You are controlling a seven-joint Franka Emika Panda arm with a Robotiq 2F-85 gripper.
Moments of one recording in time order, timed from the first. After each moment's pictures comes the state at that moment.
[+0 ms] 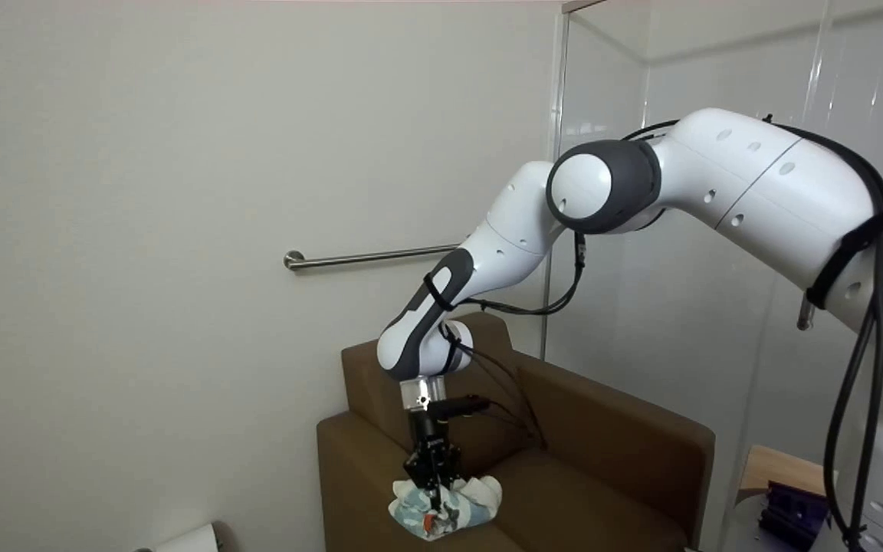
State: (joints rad) arm -0.04 1.01 0.07 -1.56 0.22 2.10 -0.11
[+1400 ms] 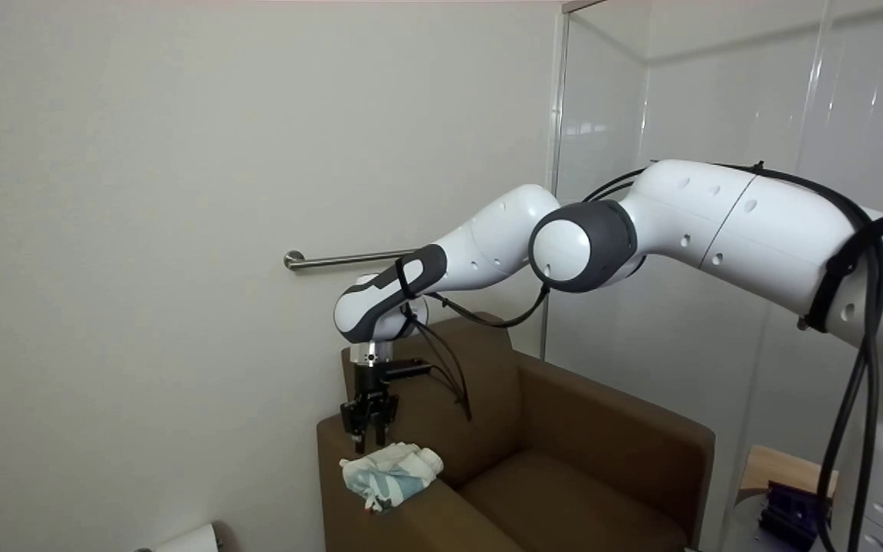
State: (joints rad) arm 0.01 1.23 0.08 -0.98 0.17 2.02 -0.11
